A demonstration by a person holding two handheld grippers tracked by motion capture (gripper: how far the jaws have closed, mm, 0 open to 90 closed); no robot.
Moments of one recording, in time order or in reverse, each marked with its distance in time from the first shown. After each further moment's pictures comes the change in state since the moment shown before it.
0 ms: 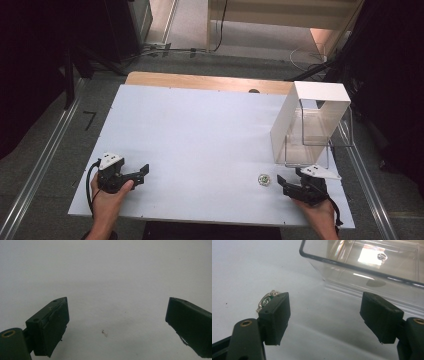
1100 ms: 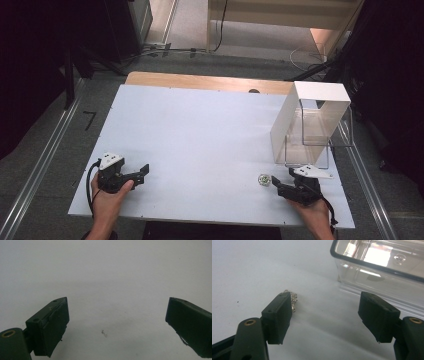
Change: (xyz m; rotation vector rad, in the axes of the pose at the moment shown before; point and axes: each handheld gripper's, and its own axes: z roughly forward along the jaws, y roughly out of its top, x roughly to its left) left arm 0.000 0.000 0.000 0.001 0.000 0.001; right arm 0.014 0.002 0.006 0.013 0.028 -0.026
